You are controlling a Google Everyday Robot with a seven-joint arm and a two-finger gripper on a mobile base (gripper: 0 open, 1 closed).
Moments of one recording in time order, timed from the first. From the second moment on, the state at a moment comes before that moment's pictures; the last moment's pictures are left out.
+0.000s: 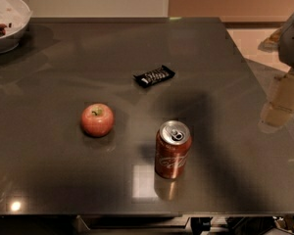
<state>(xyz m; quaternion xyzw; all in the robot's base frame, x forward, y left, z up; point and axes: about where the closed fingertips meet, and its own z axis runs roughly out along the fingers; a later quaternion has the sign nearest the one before) 0.438 -0.217 0.976 -0.60 0.78 -0.03 0.16</state>
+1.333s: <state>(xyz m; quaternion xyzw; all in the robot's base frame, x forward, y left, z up) 0.548 -0.203 0.961 -0.62 0.75 0.02 0.21</state>
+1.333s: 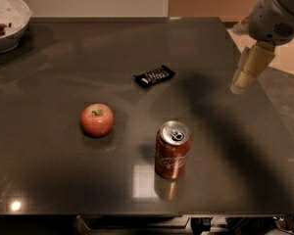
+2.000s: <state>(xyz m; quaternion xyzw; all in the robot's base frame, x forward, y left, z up) 0.624 -0.148 0.925 -0.64 0.73 0.09 0.24</state>
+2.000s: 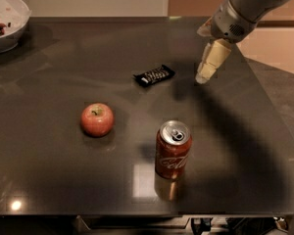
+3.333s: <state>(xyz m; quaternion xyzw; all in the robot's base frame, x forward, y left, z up) 0.692 -0.041 0.845 -0.68 0.68 0.18 0.21</state>
